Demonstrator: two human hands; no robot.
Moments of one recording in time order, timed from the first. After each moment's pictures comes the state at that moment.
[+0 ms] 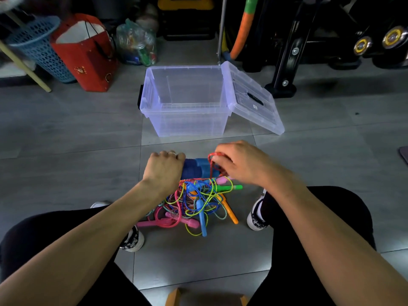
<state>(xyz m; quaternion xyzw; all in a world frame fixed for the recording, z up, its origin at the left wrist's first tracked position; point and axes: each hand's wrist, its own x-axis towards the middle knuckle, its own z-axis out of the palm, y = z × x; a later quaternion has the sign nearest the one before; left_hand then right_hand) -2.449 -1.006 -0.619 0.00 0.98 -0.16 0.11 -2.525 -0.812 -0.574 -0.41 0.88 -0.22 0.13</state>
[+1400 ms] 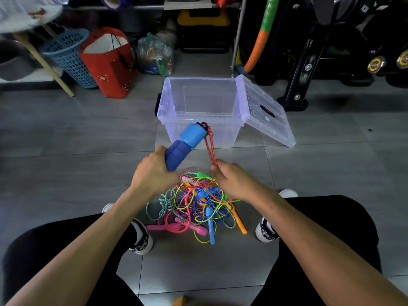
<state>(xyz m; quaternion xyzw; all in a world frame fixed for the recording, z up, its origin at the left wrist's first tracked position) -2.420 -1.046 -0.586 -0.25 0.93 0.26 0.01 -2.500 -0.851 -0.604 -0.31 0.86 -0.31 0.25</state>
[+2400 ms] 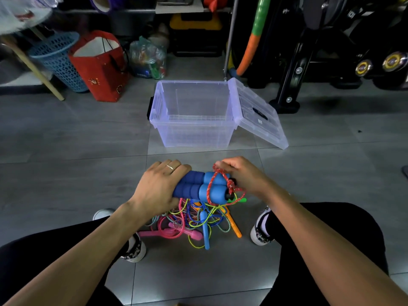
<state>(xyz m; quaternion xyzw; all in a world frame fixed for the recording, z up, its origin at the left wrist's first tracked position) -2.411 -1.037 -0.608 0.13 0.97 0.13 -0.17 -2.522 -0.825 -0.594 -0.24 0.79 -0.47 0.30</state>
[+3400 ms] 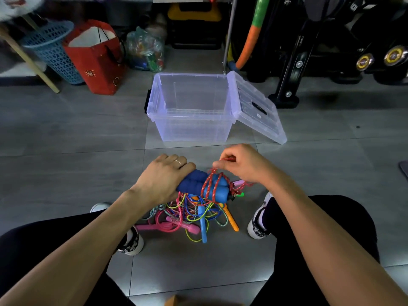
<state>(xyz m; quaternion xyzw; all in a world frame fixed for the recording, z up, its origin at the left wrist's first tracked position) -2.428 -1.037 -0.618 0.19 0.98 -0.01 -0.08 -2.542 -0.820 -0.589 -0.32 0.86 -0.34 0.21</state>
